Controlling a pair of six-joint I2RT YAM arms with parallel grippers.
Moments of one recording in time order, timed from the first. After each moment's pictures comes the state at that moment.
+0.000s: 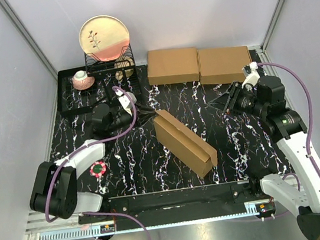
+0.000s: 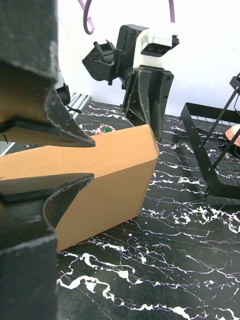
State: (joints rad) left arm -0.35 1.36 0.64 0.68 0.83 -0.05; right arm 0.18 0.85 1.00 -0.52 -0.49 0.72
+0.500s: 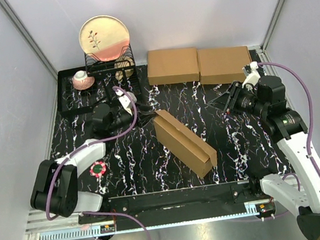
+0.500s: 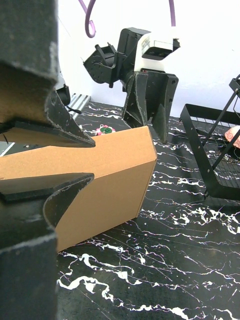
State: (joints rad) left arm -0.35 1.38 0.64 0.70 0.83 -0.04; right arm 0.18 0.85 1.01 -0.52 -0.49 0.72
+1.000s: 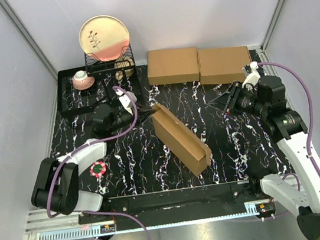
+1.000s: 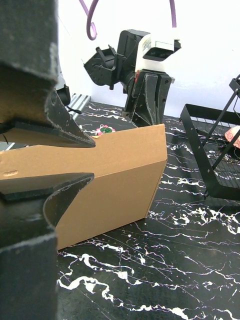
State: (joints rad) left arm -0.36 1.41 0.64 0.76 0.82 -0.07; right arm 0.18 0.85 1.01 -0.52 -0.49 0.72
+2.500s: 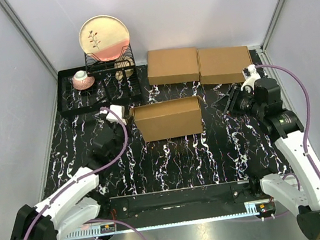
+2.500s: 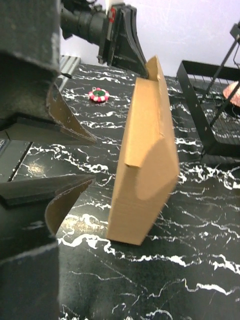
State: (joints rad) left arm -0.59 0.92 0.43 0.39 -0.22 -0.11; right arm 0.18 0.86 0.97 -0.54 -0.38 0.61
